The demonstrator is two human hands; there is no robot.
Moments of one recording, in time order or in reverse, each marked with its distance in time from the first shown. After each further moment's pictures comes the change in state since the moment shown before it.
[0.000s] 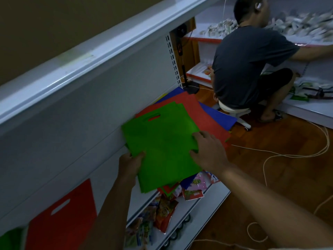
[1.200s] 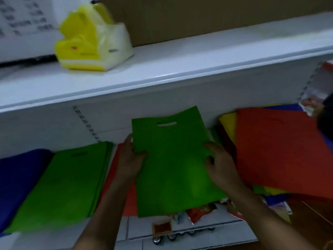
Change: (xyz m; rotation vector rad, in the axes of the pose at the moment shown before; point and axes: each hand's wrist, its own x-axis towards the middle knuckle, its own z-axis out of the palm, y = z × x) left_hand -0.091 -0.076 -0.239 -0.118 0.420 0.183; right_hand -0.040 -0.202 0.087 0.352 -0.123 -0.446
